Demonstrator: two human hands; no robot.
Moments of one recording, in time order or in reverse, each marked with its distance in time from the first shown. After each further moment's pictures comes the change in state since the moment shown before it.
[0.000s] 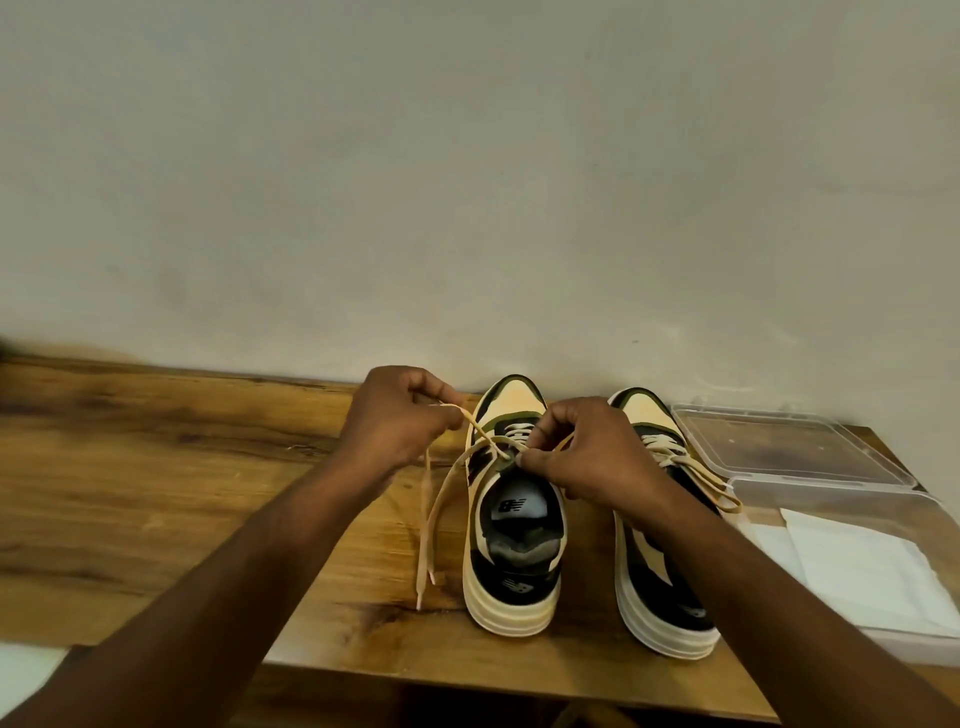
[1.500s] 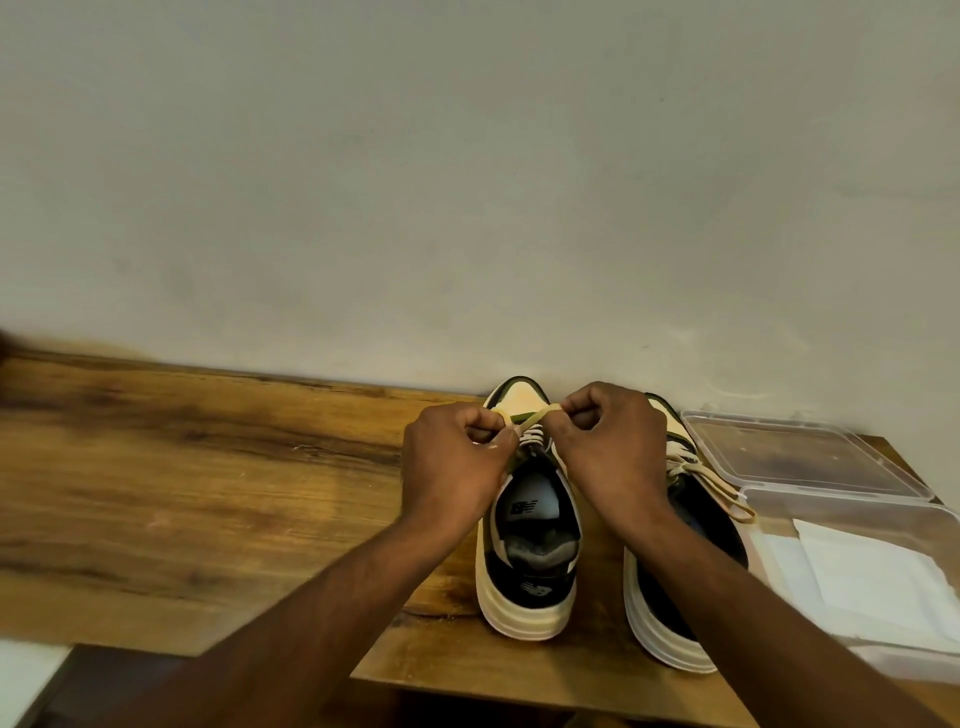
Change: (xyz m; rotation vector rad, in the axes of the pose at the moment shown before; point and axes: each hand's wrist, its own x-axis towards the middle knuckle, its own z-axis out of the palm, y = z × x) left_hand -0.026 -0.015 0.058 -0.065 0.134 0.166; right_hand -0.002 -0.006 0.015 0.046 0.502 0.008
